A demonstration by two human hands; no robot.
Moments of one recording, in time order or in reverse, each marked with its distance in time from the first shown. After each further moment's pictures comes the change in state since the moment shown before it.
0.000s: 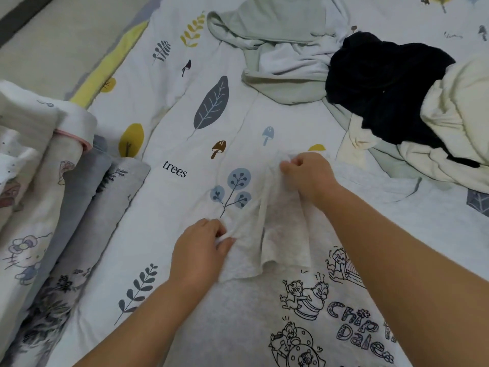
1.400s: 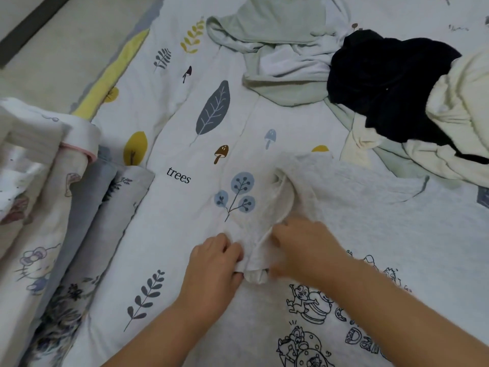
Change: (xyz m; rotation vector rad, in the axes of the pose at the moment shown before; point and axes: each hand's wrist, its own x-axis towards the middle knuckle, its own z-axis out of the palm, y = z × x) left_hand -0.020 0.001 0.002 0.248 -0.048 0.364; right_hand -0.087 0.018 0.015 -0.657 -0.370 -0.393
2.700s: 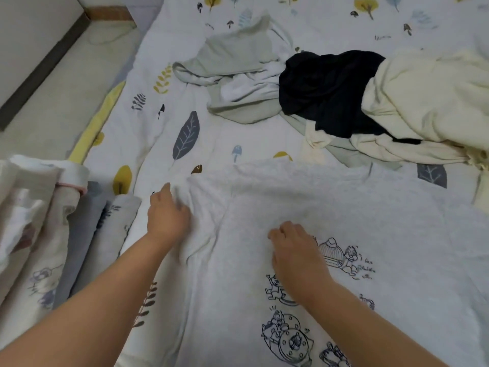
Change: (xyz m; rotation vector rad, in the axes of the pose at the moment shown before) left_hand 0.084 -0.027 -0.047 -0.249 0.075 -0.625; right_hand -0.050 0.016 0.042 0.081 0.381 0.123
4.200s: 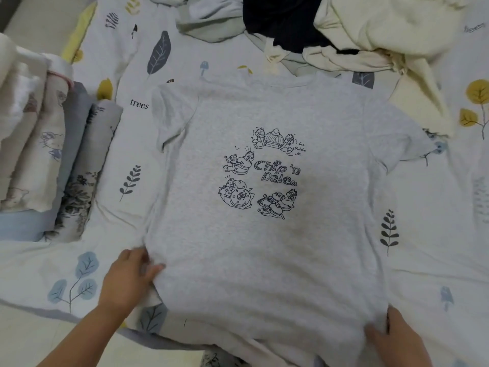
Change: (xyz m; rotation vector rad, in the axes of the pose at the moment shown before) left_hand -0.287 -0.175 0.007 0.304 -0.174 0.004; right_hand -0.390 0.115 0.036 0.548 -0.358 1.132
